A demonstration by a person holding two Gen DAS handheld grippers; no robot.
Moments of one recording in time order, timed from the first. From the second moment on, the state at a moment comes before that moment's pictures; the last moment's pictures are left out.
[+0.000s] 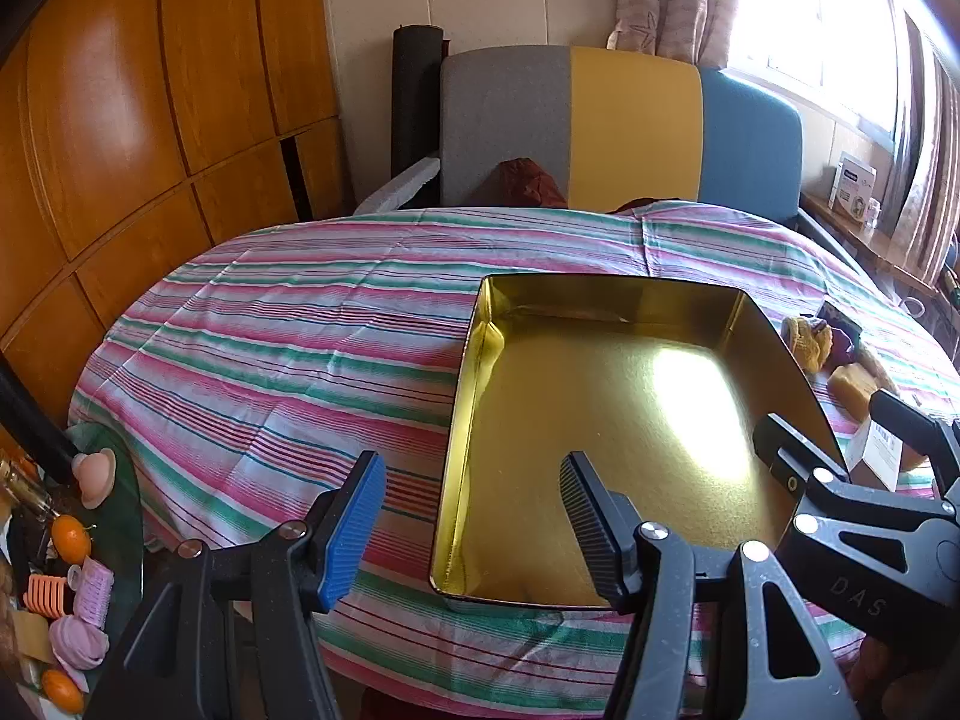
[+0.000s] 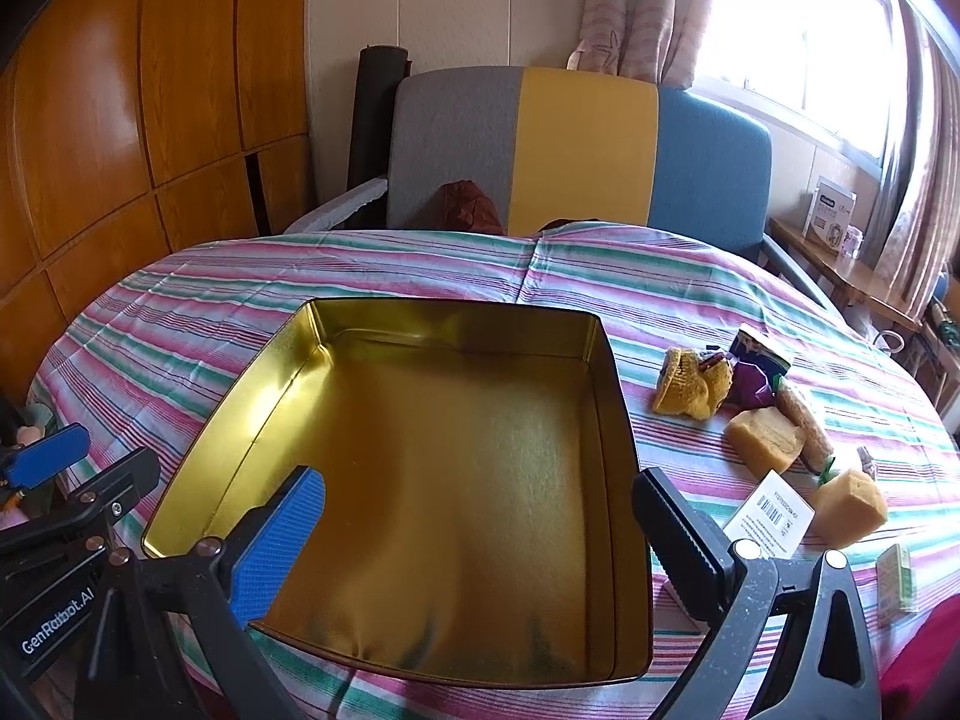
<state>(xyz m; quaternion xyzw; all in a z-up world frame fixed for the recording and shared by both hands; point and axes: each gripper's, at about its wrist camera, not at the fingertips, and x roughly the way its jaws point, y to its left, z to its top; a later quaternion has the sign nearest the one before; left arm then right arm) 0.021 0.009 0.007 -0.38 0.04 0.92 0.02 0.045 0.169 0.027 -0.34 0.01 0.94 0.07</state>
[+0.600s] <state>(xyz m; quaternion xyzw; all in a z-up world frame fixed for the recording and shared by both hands) 0.023 0.061 0.027 -0.35 0.11 0.93 0.10 0.053 0.218 0.033 -0.33 0.03 0.93 0.12</state>
